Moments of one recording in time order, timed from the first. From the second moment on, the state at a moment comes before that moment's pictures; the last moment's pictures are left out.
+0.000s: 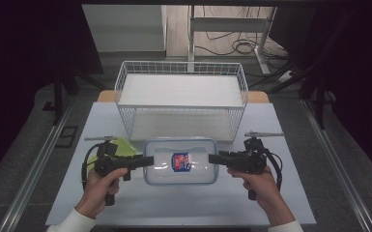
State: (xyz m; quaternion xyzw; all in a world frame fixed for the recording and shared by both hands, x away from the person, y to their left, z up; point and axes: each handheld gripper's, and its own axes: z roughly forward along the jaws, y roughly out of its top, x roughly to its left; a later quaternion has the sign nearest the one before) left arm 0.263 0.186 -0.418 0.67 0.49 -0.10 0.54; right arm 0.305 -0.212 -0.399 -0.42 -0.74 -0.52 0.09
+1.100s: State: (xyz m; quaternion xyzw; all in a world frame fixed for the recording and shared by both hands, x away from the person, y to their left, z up) left arm 0.349 0.202 -0.310 0.68 0.46 -0.06 0.57; right arm 0.380 -0.198 -0.292 -0.39 -0.74 -0.55 0.05
